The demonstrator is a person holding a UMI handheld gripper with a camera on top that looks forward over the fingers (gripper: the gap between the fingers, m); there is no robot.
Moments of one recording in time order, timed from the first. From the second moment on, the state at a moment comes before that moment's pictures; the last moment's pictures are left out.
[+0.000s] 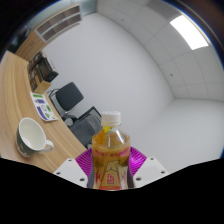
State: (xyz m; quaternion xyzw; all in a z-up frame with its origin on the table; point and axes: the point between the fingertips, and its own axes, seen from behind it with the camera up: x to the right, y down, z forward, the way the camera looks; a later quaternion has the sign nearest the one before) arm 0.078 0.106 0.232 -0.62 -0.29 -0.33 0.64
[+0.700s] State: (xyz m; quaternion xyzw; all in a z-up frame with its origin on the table) arm 0.101 0.139 0.092 -0.75 -0.01 0.02 0.66
